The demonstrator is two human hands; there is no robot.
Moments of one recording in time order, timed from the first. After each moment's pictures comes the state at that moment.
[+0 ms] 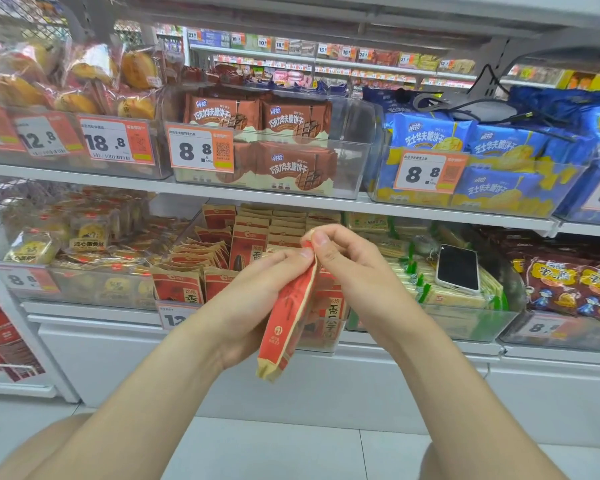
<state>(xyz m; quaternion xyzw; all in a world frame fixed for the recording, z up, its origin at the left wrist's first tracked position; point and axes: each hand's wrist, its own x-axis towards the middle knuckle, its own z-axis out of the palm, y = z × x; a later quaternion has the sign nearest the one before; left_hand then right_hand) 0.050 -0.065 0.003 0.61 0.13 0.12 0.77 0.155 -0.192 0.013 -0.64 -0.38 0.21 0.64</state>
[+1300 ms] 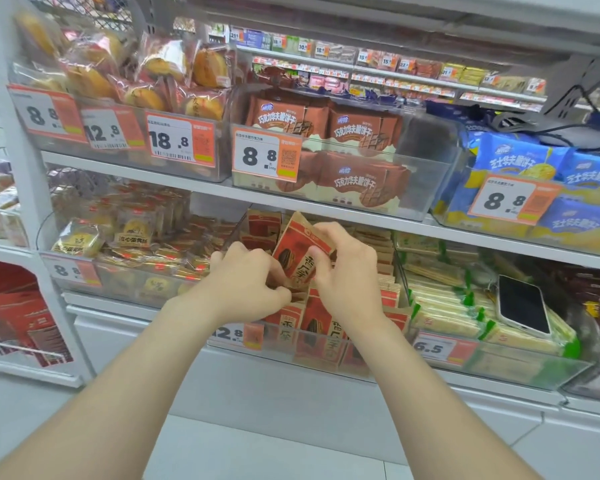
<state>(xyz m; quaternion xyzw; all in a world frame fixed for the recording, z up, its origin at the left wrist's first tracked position) 0.043 0.065 -0.015 0.95 0.24 0.07 0.19 0.177 -0.062 -0.035 -0.75 -0.45 -0.15 0.45</state>
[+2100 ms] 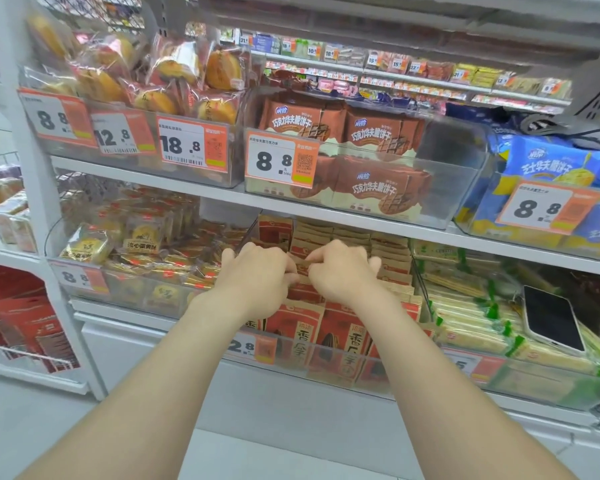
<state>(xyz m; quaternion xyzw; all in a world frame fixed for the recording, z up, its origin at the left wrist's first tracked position) 0.065 0.082 -0.020 0.95 0.27 0.08 0.12 0.189 -0.015 -0.012 -0.90 -0.39 0.06 0.19</state>
